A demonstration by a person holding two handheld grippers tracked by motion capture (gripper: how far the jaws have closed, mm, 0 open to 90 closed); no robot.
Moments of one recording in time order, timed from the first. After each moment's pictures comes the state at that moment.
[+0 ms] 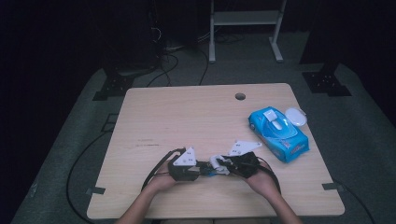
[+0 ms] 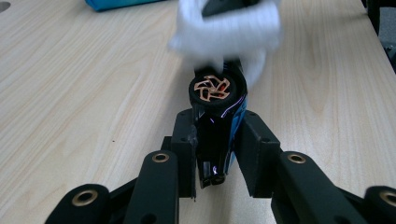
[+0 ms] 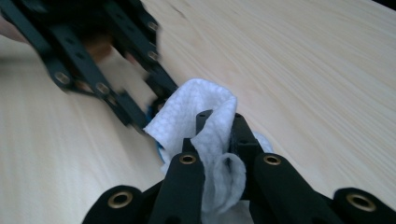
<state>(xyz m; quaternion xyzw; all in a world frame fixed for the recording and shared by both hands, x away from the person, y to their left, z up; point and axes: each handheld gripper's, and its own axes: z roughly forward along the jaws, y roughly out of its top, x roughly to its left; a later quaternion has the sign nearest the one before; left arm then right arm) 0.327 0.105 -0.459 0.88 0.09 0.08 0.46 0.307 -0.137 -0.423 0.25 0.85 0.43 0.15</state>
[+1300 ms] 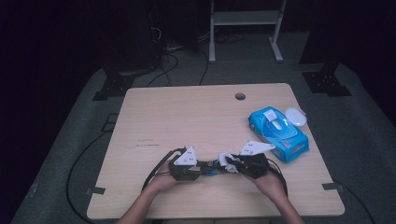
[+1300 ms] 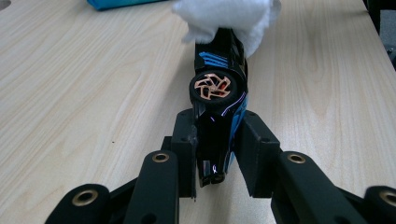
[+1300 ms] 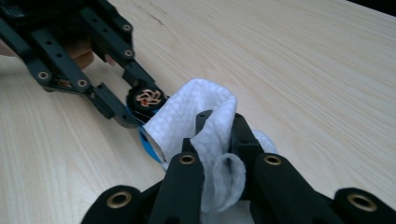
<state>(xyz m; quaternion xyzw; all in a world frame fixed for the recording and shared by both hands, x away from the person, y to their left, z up) 0.327 0.104 -0.460 0.88 0.09 0.08 0.46 0.304 -0.161 -0.428 0.29 0.83 0.45 0.15</state>
